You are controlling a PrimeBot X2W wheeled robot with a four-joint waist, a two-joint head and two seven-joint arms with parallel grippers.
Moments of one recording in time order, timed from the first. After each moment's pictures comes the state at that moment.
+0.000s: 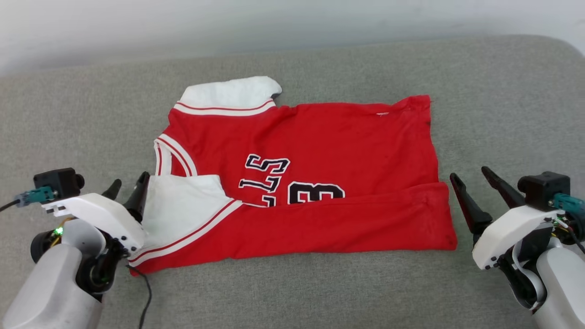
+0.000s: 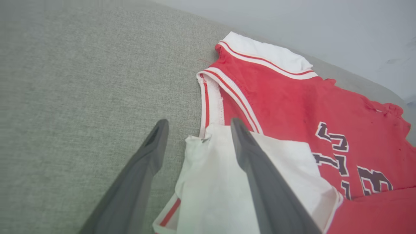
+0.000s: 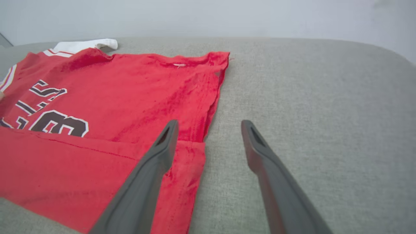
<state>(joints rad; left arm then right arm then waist) -0.45 0.45 -0.29 0.55 -0.88 -0.05 0.06 -0.37 -0.37 0.30 0.44 0.48 0.13 -0.07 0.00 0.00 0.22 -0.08</state>
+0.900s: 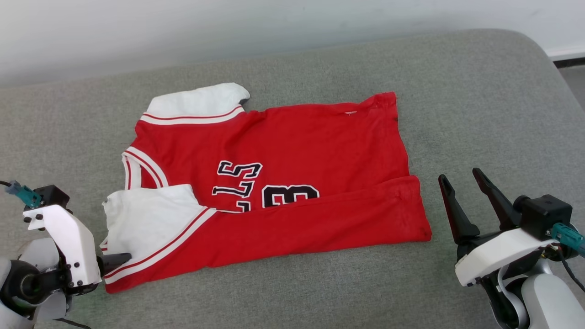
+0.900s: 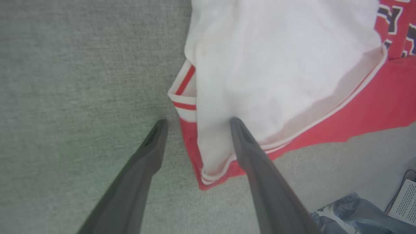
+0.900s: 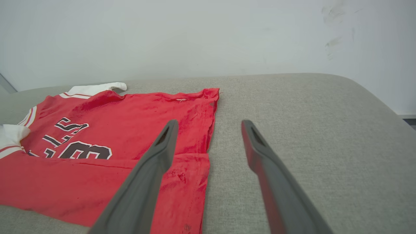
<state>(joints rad) -0.35 0.74 -0.35 0.32 -1.11 0.03 0.84 -0.20 -0.22 0.15 0.19 0.33 0.13 -0.10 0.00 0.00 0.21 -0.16</state>
